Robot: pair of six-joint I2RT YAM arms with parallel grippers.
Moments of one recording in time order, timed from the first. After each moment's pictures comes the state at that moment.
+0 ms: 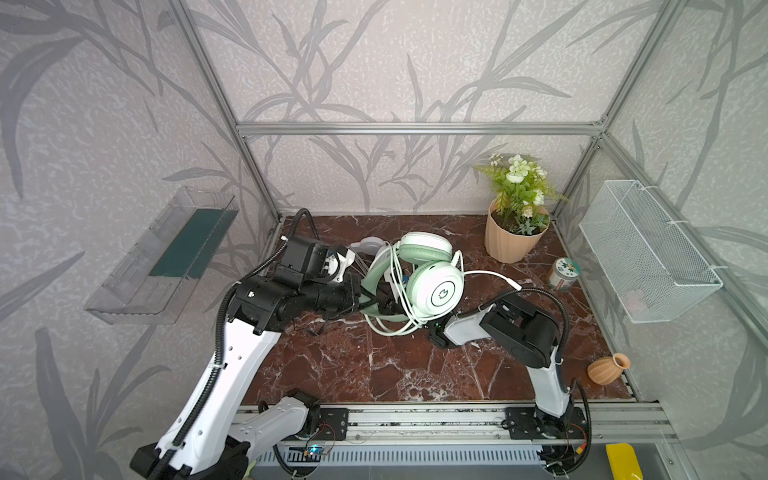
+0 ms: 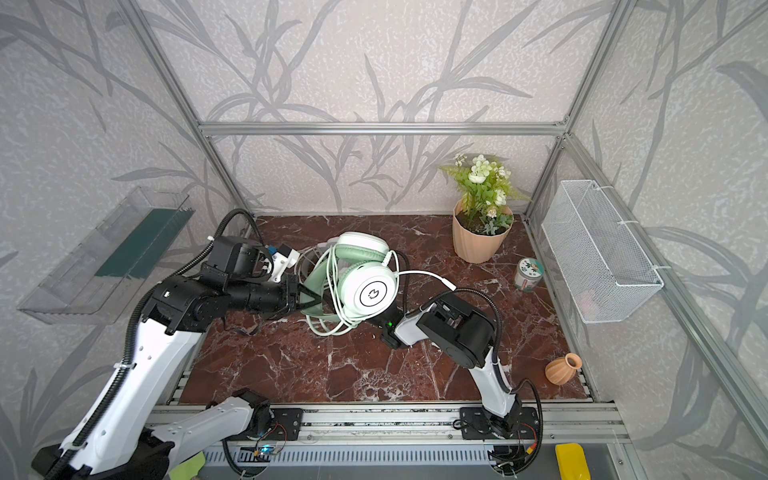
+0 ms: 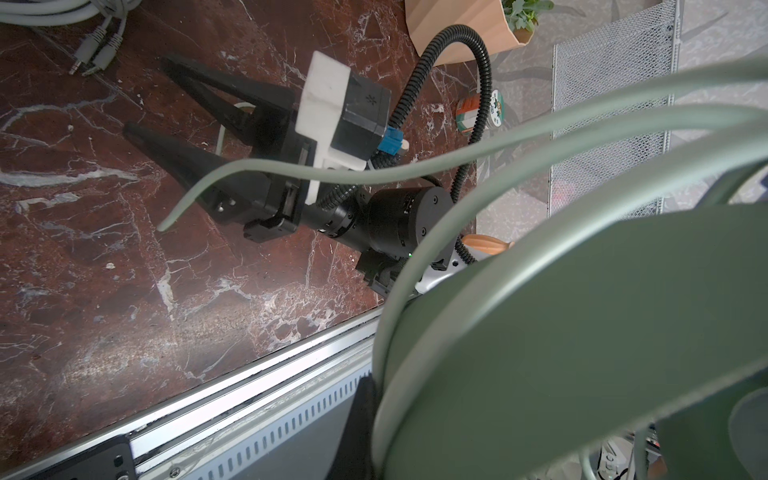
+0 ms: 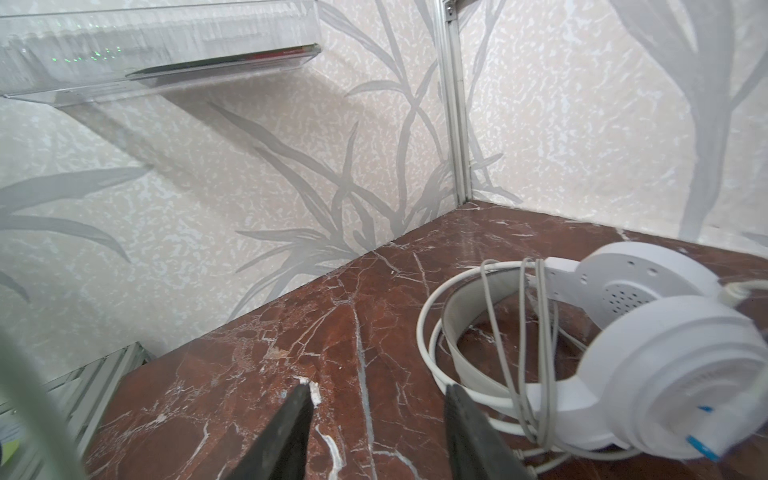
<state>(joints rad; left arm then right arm) -0.39 1.06 1.43 -1.23 0.55 -0.69 0.91 2.08 0.94 1.19 -0.13 0.25</state>
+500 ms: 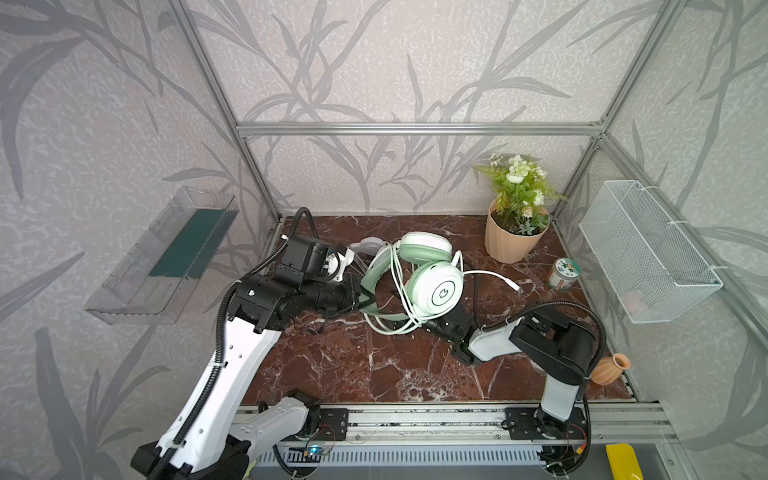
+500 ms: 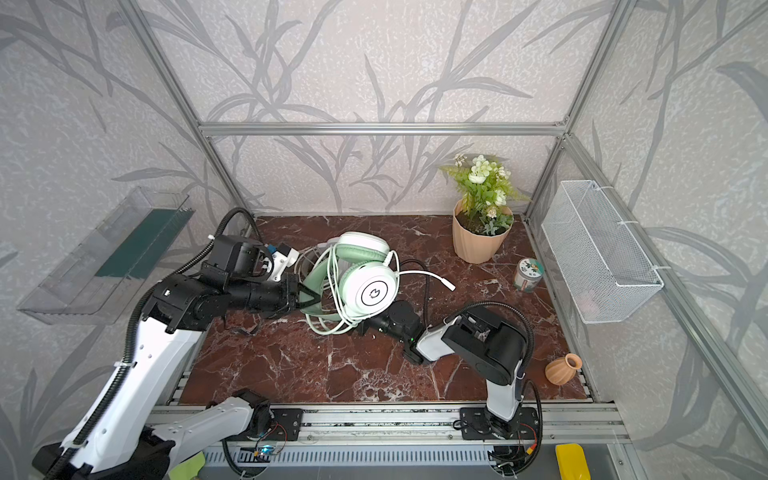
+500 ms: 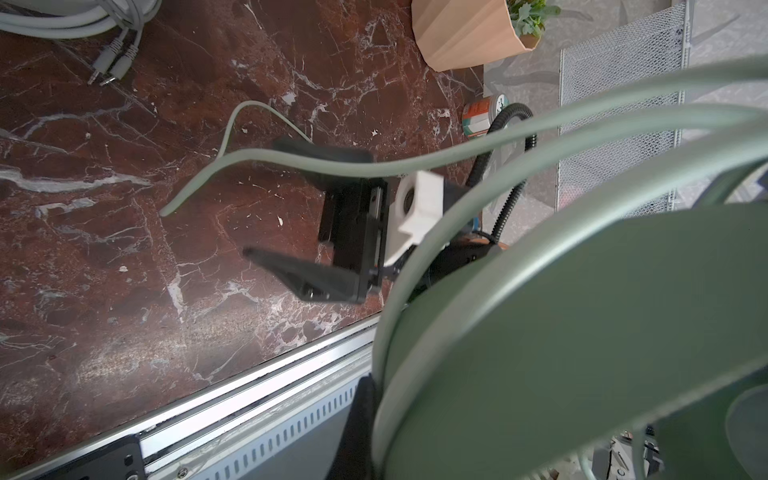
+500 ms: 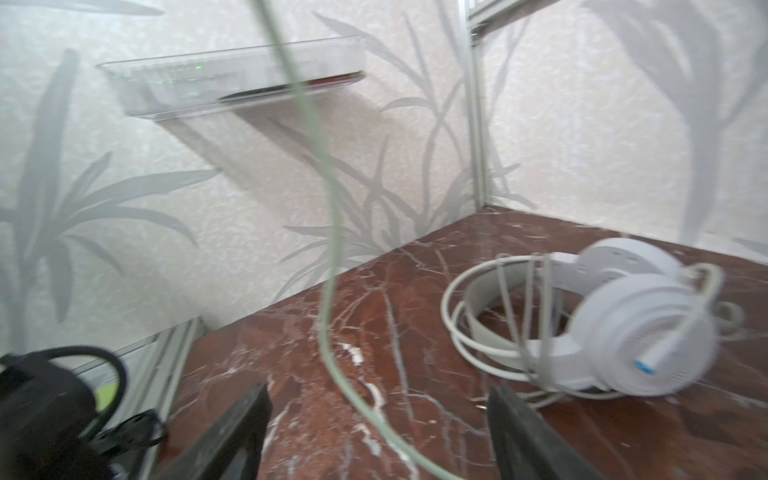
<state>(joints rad) -0.39 1.07 1.44 -1.24 0.53 -0.68 0.97 1.85 0.67 1.28 -0.21 0.24</state>
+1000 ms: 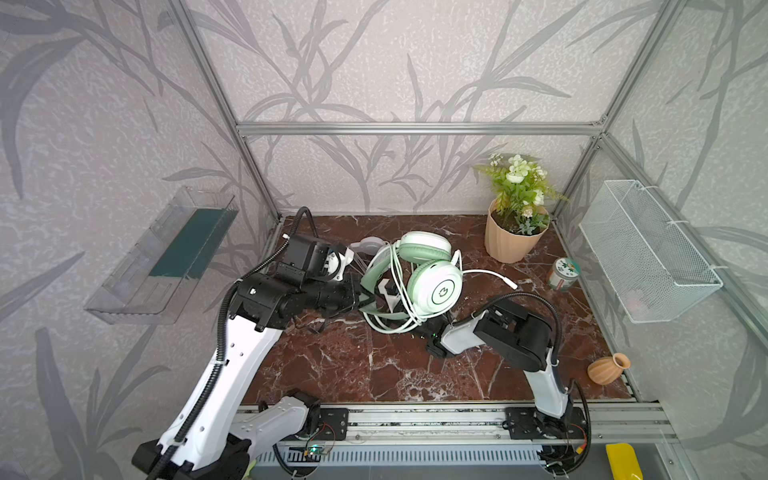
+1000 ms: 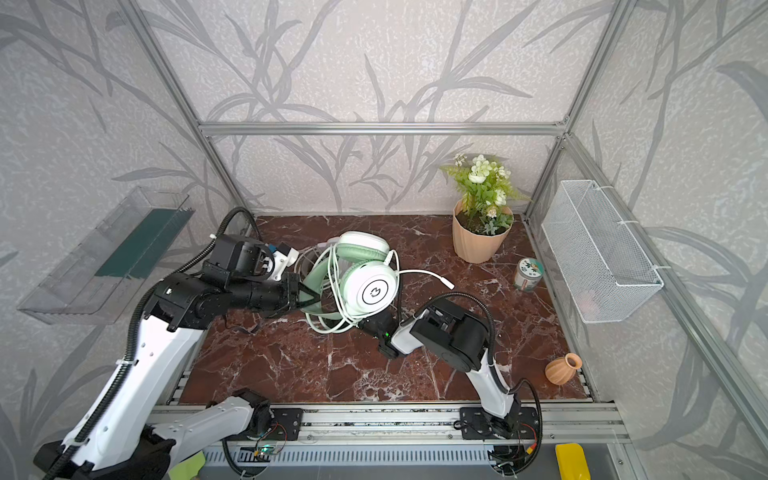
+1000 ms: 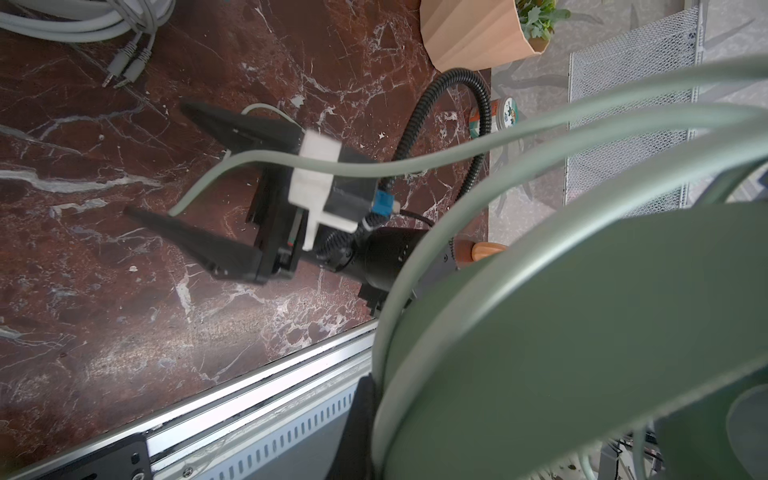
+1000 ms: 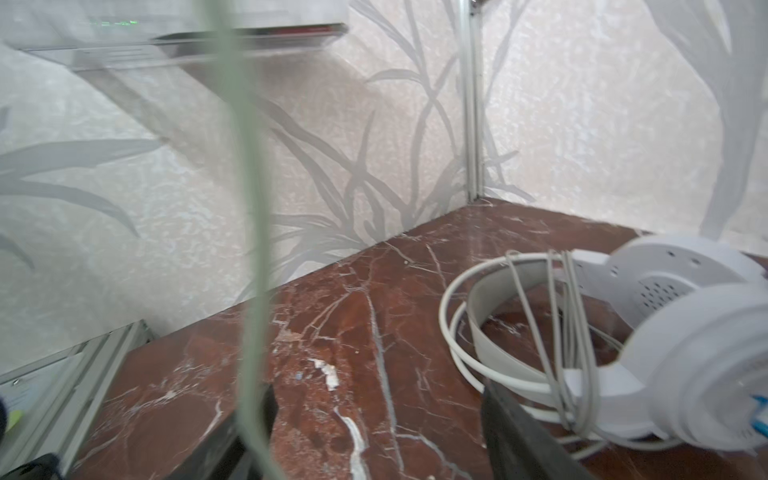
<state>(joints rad) -0.39 1.07 1.44 -1.25 0.51 -0.68 0.98 2.11 0.94 1.21 -0.08 0.19</state>
